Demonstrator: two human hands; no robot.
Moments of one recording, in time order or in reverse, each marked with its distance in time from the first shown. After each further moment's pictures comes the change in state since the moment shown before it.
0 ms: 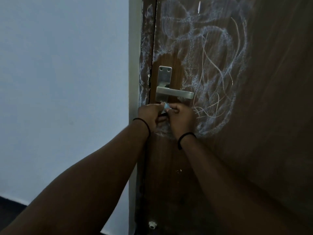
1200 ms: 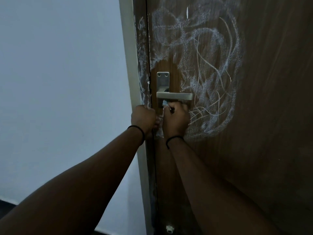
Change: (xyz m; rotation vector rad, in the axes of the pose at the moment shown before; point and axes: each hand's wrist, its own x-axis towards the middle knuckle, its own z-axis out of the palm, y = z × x) left_hand -0.027 0.023 -0.020 0.529 0.114 0.204; right_hand -0.005 -0.006 0.038 0.045 0.303 -0.065
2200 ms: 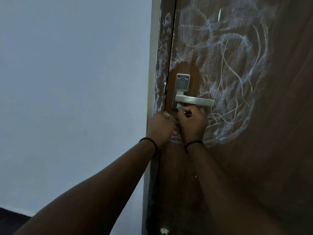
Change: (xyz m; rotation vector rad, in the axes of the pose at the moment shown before) left_hand 0.010 -0.028 -0.005 -0.054 -0.187 0.123; right_hand 0.010 0.002 0.005 -0.137 0.040 -0.088
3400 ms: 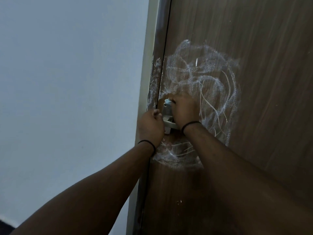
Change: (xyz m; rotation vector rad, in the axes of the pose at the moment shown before) left_hand -0.007 0.072 0.017 0.183 0.604 0.344; right_hand 0.108 -0.076 -0.044 -0.289 -0.313 -0.554
